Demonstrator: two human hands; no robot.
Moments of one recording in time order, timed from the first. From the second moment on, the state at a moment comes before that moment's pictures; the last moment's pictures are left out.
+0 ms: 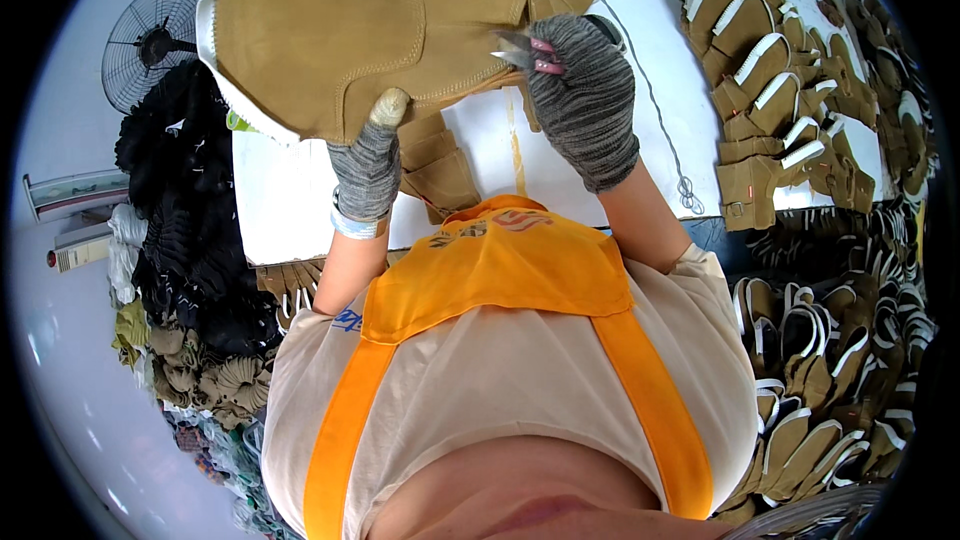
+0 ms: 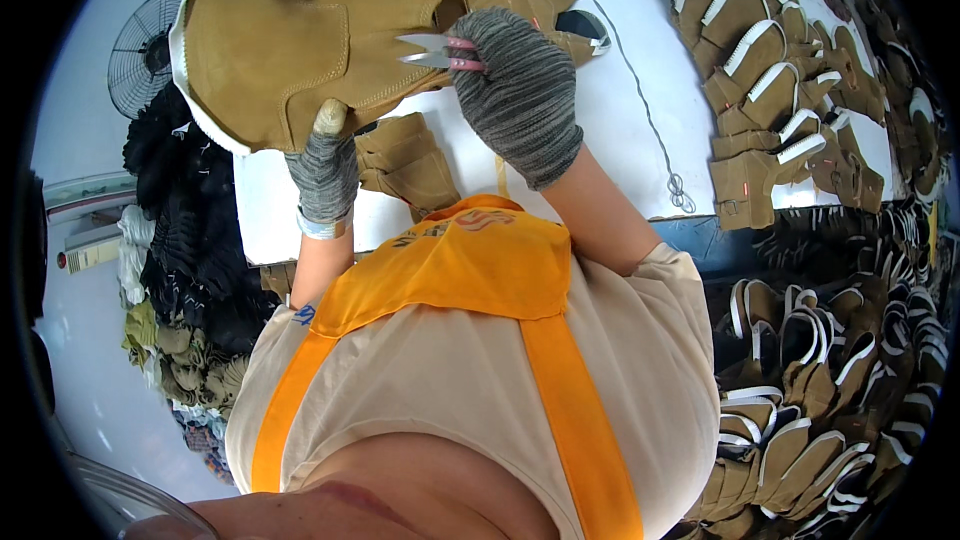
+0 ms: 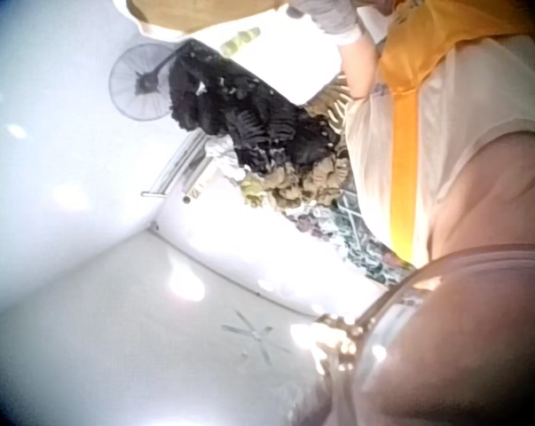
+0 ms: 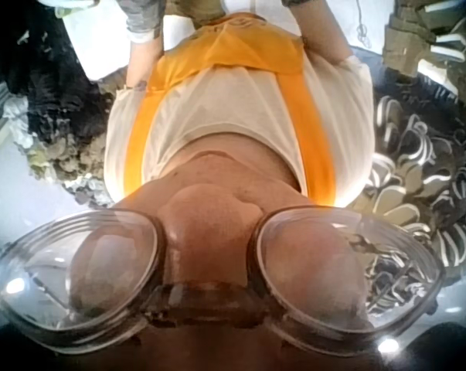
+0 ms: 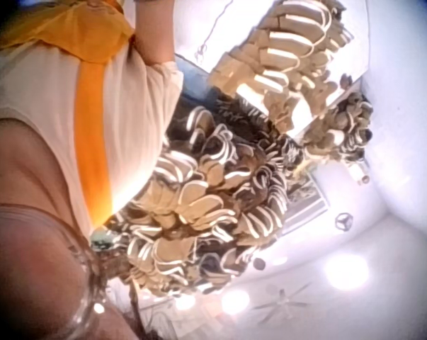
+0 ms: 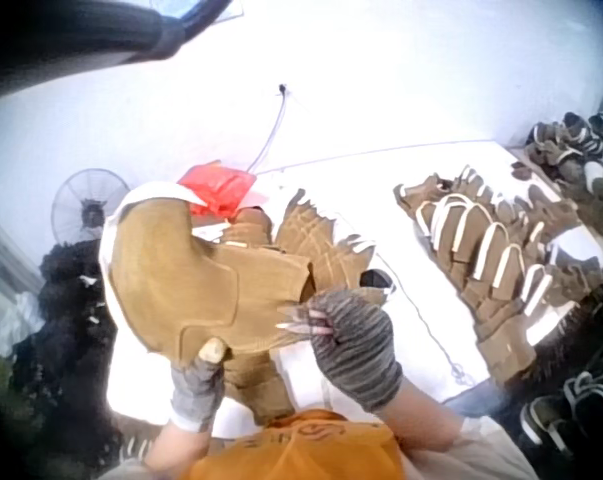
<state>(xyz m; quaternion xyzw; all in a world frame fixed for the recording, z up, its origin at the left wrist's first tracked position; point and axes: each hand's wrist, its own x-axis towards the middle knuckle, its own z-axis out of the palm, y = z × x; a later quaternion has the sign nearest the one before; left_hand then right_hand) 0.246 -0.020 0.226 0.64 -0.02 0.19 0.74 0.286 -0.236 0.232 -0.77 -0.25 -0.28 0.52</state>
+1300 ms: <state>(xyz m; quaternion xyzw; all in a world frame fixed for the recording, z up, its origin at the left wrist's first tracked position) 0.262 -0.019 0.218 0.45 0.03 0.13 0.88 0.278 -0.246 0.209 -0.65 -0.16 -0.03 0.74</state>
